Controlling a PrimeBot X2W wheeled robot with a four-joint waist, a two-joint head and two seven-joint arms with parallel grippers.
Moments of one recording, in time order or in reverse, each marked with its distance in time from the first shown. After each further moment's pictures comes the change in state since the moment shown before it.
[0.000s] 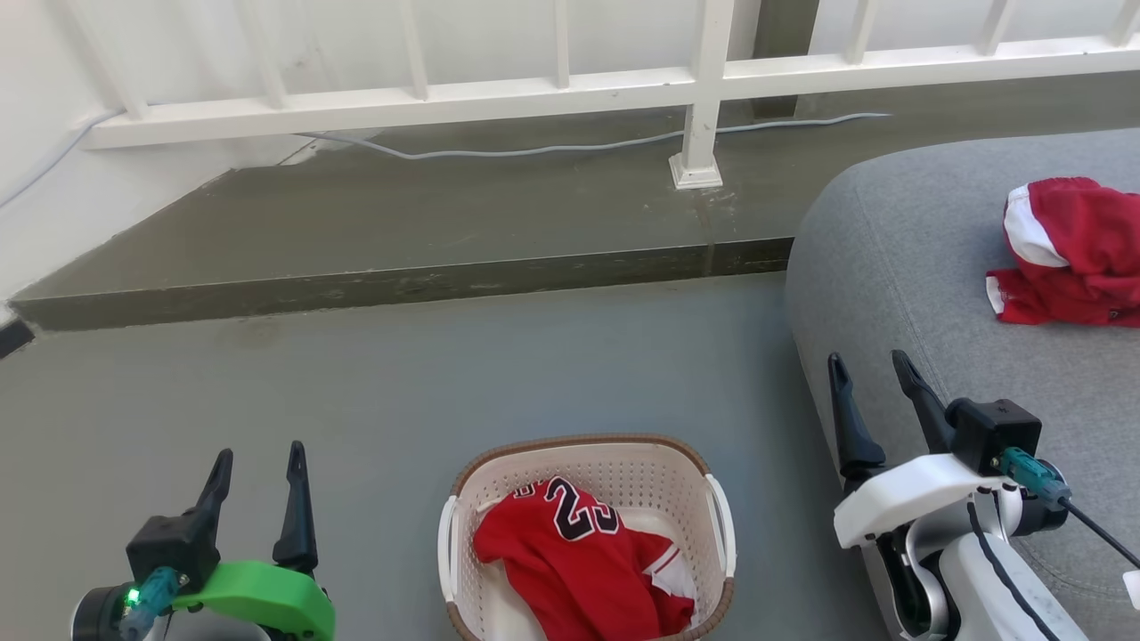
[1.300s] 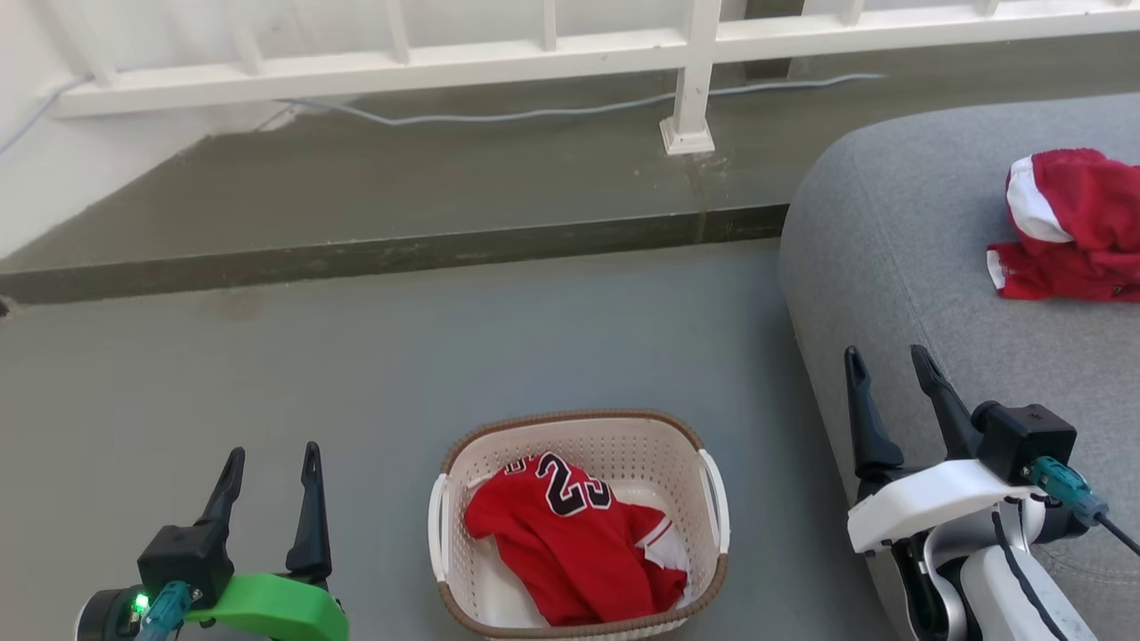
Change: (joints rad) left arm 0.072 -0.030 0.033 -0.142 0.095 0.000 0.050; right arm 0.082 0.002 -0.035 -0.184 -0.003 -0.027 0.066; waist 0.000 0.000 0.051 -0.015
